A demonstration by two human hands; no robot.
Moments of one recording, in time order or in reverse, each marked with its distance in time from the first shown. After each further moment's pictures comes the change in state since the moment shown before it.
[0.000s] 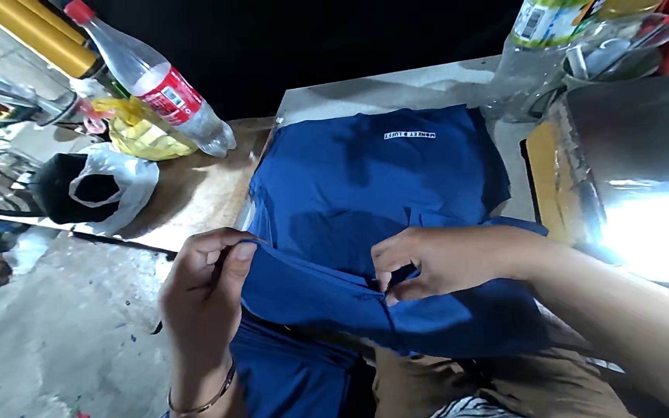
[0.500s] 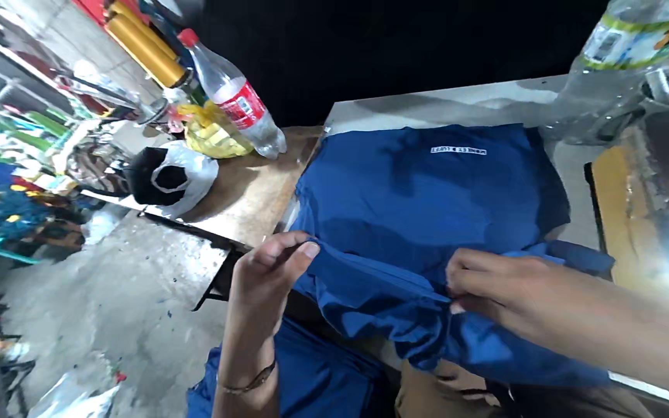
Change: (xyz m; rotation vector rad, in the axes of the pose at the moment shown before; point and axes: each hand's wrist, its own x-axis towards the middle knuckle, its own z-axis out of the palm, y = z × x) left_hand -0.012 0.018 -0.013 -0.237 0.023 -0.450; right_hand -0.037 -0.033 0.026 -0.464 0.411 0.058
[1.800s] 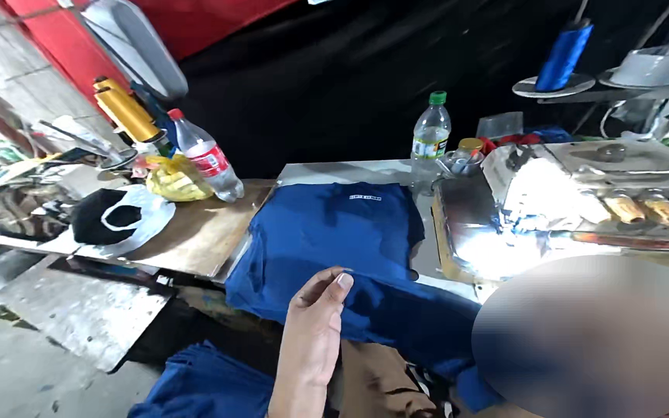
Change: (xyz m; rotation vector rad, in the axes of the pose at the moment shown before) left_hand -0.096 0.055 0.127 -0.749 0.008 -0.256; right_hand -0.133 -0.125 -0.149 -0.162 -0.130 0.652
